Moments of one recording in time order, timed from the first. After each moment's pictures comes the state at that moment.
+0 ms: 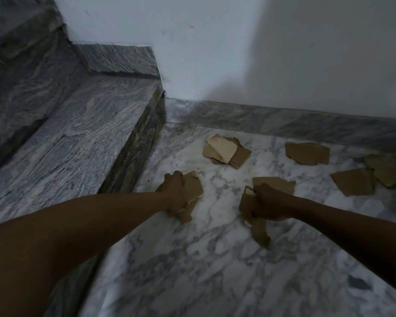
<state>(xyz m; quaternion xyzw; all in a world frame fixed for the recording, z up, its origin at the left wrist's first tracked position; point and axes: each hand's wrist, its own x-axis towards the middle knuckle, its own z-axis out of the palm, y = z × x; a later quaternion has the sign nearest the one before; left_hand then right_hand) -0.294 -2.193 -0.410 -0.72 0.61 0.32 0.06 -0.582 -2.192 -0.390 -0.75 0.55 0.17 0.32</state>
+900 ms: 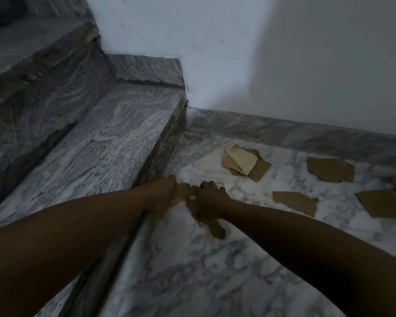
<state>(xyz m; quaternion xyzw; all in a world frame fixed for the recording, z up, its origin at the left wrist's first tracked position) -0.213 -2.197 -0.369 -0.68 0.68 0.22 0.16 -0.389 -2.213 -0.413 -0.85 0.45 0.15 0.21</state>
